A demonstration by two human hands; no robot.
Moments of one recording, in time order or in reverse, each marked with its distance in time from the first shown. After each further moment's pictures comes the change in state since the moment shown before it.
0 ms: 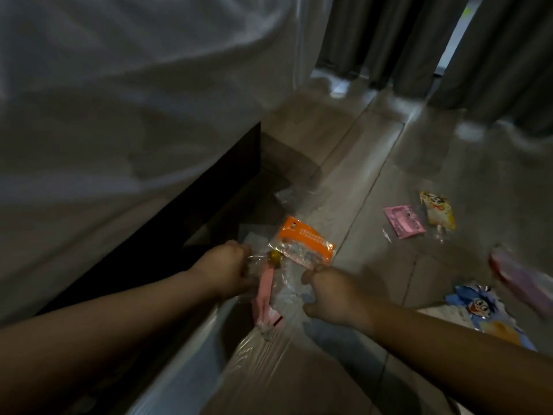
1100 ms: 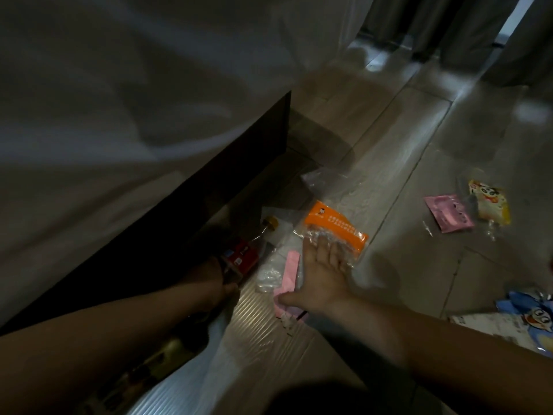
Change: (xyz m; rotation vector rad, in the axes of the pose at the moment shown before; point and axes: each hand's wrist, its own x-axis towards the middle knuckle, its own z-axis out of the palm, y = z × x) left_hand -0.006 -0.061 0.077 -0.144 -0.074 -0.536; right_hand 0.070 -0.026 0.066 0.154 0.013 0.172
